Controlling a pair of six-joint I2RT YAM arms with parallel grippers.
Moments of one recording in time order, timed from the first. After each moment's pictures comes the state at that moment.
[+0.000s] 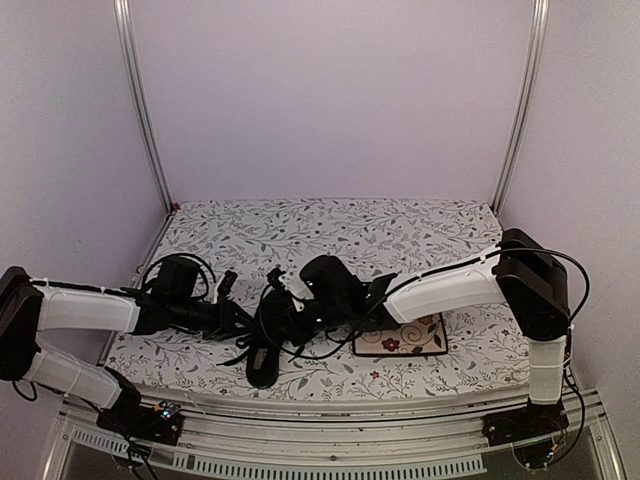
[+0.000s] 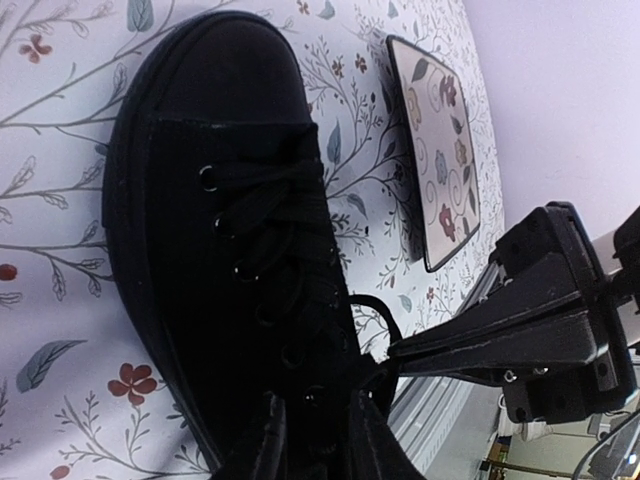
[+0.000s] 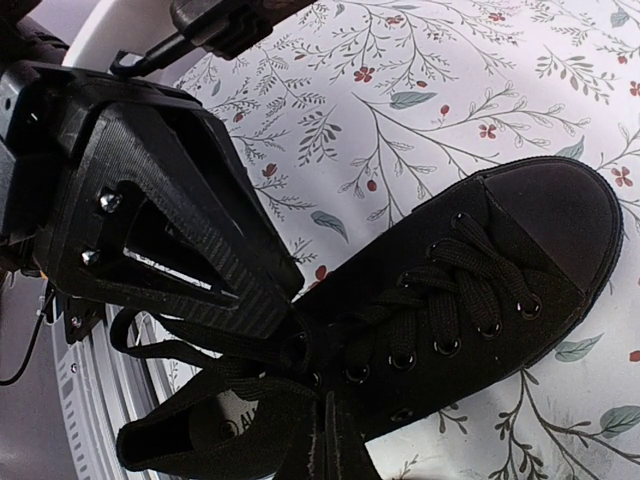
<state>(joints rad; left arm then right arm) -0.52 1.29 0.44 0.10 0.59 -0.72 1.11 2.05 1.34 0.08 -0.20 0.37</state>
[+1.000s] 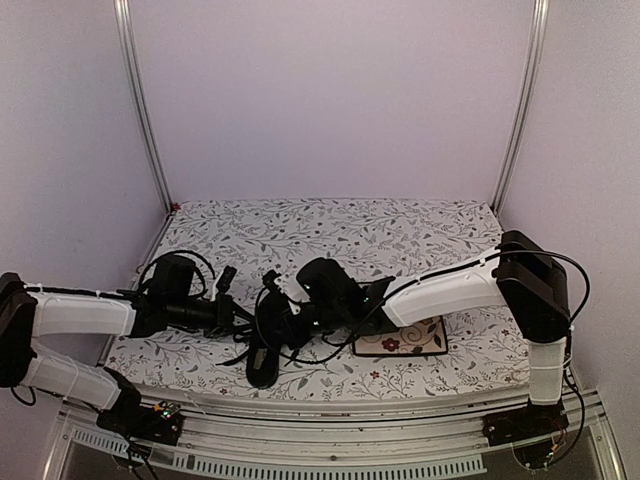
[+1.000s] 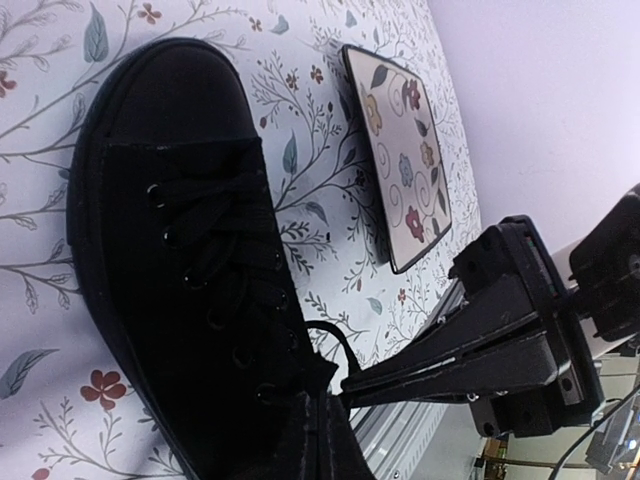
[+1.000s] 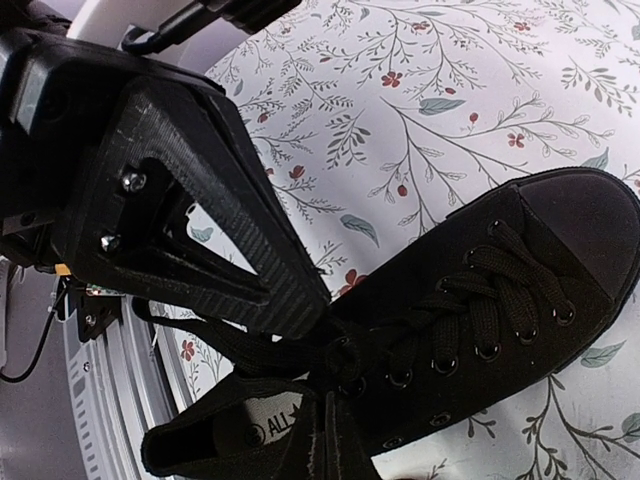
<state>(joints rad) -0.52 1.25 0.43 0.15 0.62 -0.73 1.14 2.05 1.34 0.10 -0.20 0.38</state>
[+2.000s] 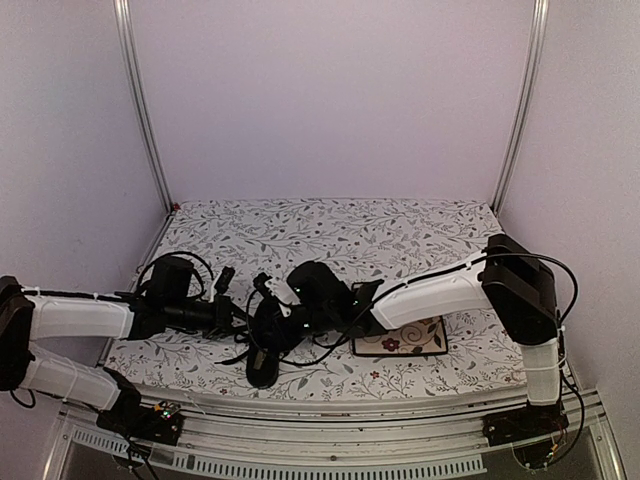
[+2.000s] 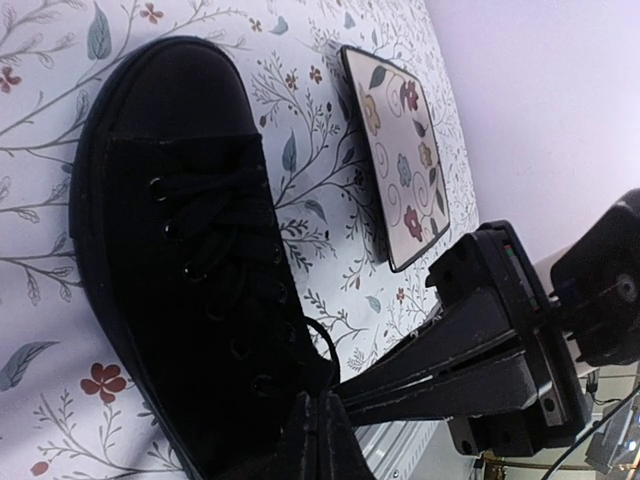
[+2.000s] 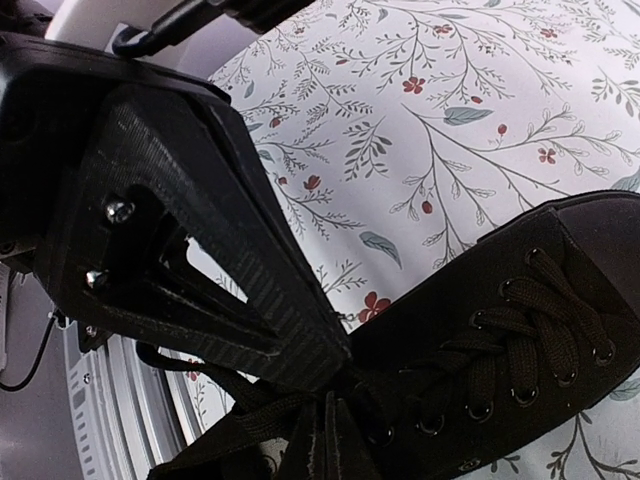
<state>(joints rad) -0.52 1.23 0.41 0.16 0.61 -0.74 1.15 2.12 1.40 0.11 -0.21 0.38</state>
